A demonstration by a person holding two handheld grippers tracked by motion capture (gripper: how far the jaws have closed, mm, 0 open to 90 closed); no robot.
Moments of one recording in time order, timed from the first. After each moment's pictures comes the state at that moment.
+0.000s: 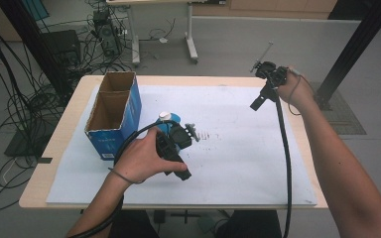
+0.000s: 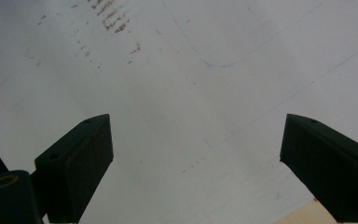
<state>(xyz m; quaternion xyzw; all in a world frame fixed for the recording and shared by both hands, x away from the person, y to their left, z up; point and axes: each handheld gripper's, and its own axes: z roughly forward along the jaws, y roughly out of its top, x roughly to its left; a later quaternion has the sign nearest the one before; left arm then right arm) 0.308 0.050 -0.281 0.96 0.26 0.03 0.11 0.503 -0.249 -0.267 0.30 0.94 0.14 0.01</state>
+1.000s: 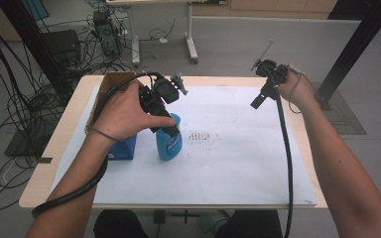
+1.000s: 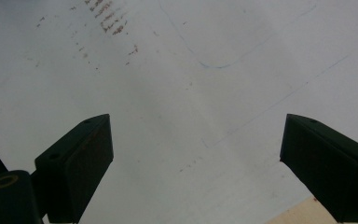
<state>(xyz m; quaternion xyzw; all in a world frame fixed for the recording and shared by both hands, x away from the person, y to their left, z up) 0.350 0.072 -0.191 0.94 0.29 0.11 0.11 0.506 -0.249 -0.262 0.30 0.94 0.14 0.01</state>
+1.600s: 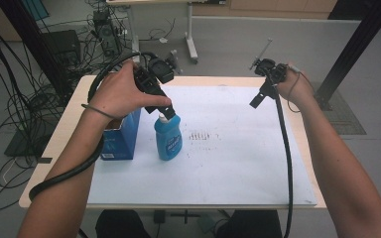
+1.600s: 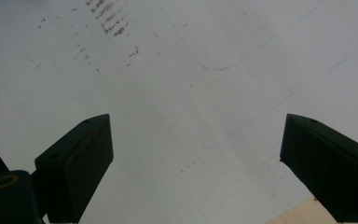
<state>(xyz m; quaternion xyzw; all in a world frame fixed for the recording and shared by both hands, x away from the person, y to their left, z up) 0.376 0.079 -0.169 0.94 0.31 0.12 0.11 0.507 -0.247 -0.260 0.30 0.94 0.14 0.01</state>
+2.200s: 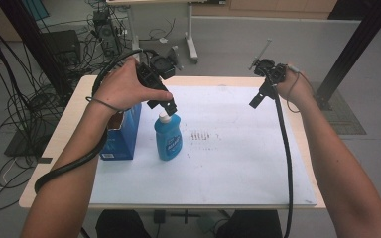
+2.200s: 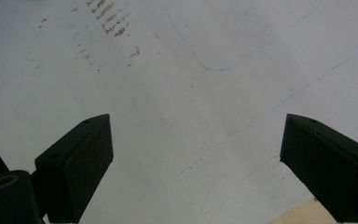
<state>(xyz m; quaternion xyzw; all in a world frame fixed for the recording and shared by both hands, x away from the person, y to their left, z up) 0.393 0.079 -0.177 0.94 0.32 0.10 0.11 0.507 -0.245 -0.261 0.30 0.95 0.14 0.01</state>
